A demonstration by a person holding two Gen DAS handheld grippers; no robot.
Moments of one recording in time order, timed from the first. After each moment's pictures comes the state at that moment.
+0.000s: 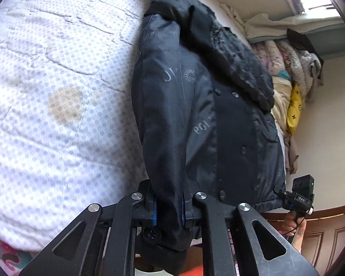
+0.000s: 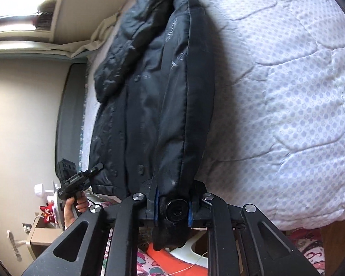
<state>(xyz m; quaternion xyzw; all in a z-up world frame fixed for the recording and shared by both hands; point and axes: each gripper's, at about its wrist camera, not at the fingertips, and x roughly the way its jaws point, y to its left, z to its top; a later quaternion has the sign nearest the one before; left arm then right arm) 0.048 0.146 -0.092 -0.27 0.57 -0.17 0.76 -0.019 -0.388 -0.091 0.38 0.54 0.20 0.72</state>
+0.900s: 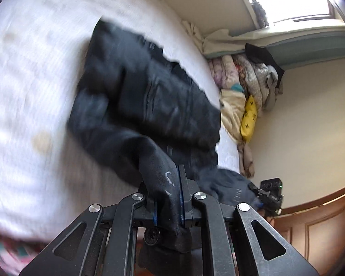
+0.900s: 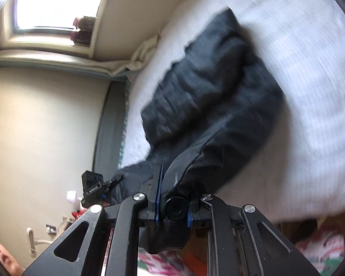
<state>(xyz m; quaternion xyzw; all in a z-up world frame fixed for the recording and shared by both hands) 0.079 0.160 0.015 -0.32 0.50 -0.26 0.76 0.016 -0.383 -0.003 0.44 0.43 0.25 0.75</state>
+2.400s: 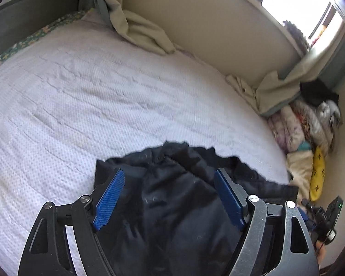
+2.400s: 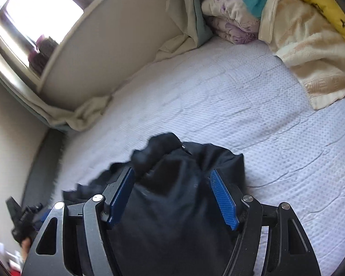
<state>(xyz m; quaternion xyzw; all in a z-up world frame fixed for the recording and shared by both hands) 0.284 0.132 0.022 -0.20 0.42 -0.06 0.88 0.244 -0.396 -0.008 0.29 0.38 0.04 0.88</state>
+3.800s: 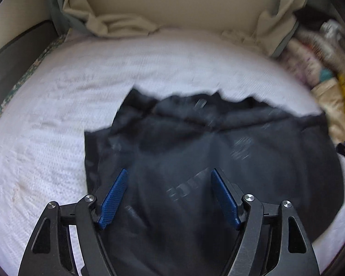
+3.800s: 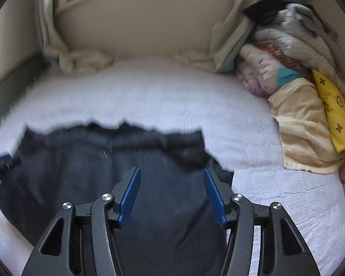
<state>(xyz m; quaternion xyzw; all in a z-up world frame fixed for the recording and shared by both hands) 0.253 0.054 -0.030 0.01 0.47 0.00 0.88 0.218 -0.292 -0.011 -0.03 0.41 -0.02 0.91</state>
